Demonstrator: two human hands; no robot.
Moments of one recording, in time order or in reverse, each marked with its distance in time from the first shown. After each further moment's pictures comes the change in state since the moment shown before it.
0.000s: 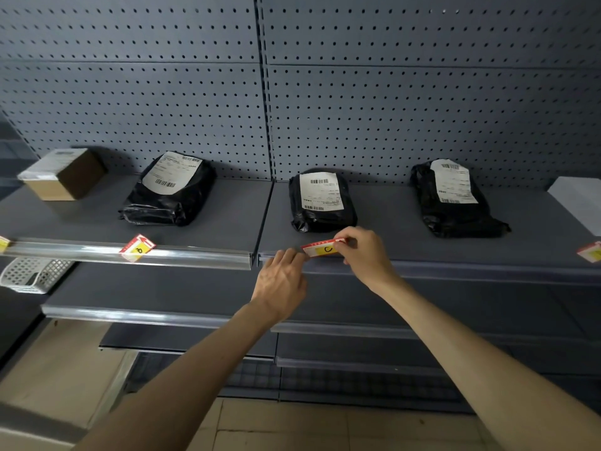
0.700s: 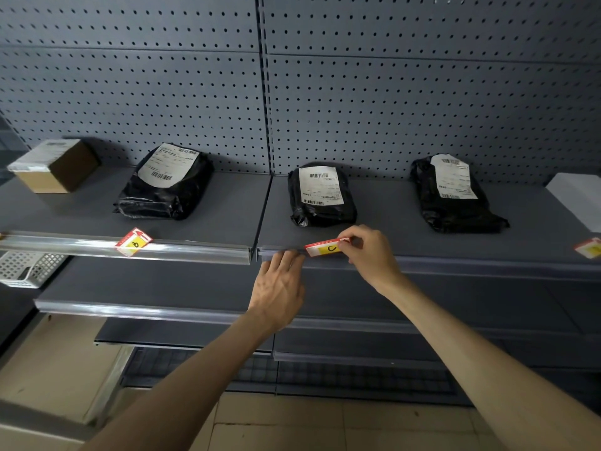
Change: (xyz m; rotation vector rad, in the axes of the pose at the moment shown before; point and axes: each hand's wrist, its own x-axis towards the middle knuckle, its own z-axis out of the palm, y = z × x) left_hand -0.017 -0.001 0.010 0.089 -0.015 -0.008; right_hand -0.006 0.011 -0.003 0.005 0.009 -0.011
